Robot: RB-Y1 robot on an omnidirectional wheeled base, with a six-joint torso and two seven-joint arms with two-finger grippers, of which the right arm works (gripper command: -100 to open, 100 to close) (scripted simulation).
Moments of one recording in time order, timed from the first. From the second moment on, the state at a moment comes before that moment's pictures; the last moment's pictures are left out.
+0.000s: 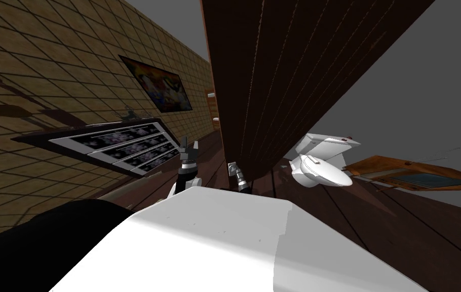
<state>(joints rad) 0.47 0.03 0.50 -1.61 0.31 -0.35 -0.08</state>
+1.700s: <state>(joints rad) 0.21 -0.05 0.54 -1.39 0.02 -0.37 0.06</state>
